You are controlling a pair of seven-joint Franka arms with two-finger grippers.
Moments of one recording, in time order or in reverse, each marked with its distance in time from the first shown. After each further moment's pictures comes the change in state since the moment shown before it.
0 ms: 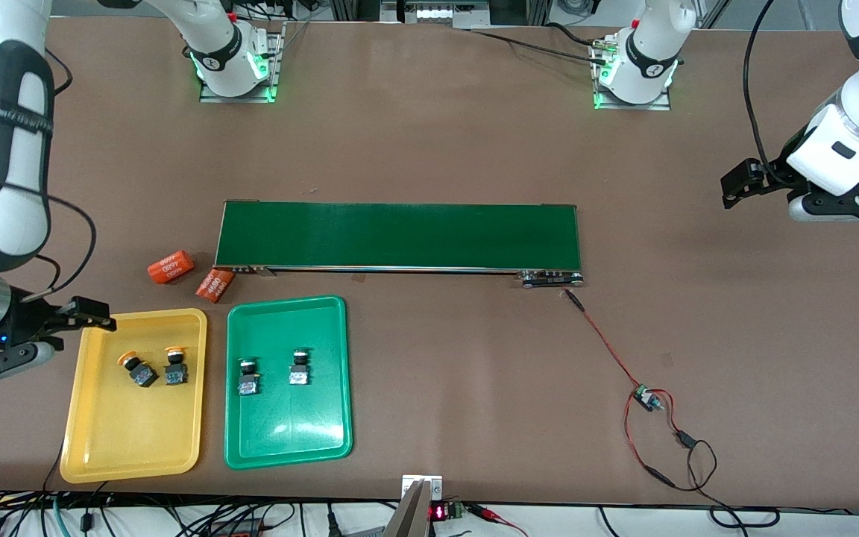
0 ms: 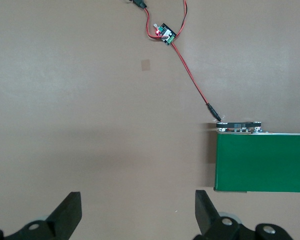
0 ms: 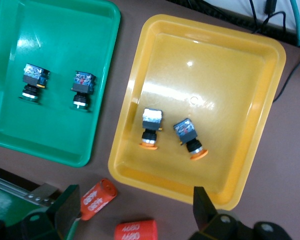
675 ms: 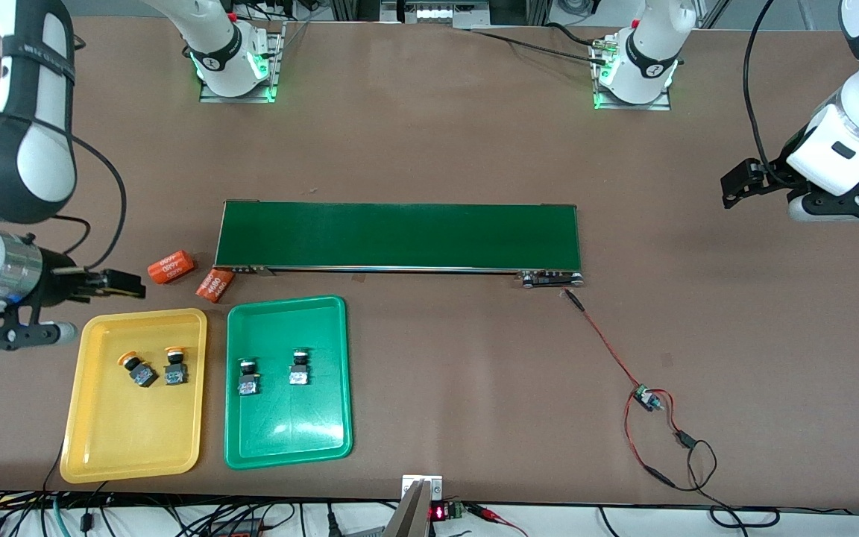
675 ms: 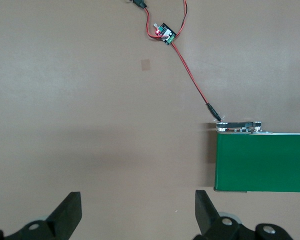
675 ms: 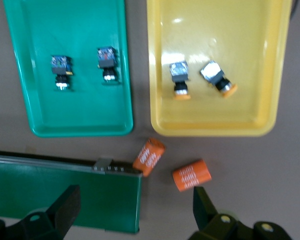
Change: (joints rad) left arm 0.000 0.000 0.000 0.000 0.000 -0.001 0.000; right arm 0.092 -0.109 -0.008 0.001 -0.081 -0.232 0.381
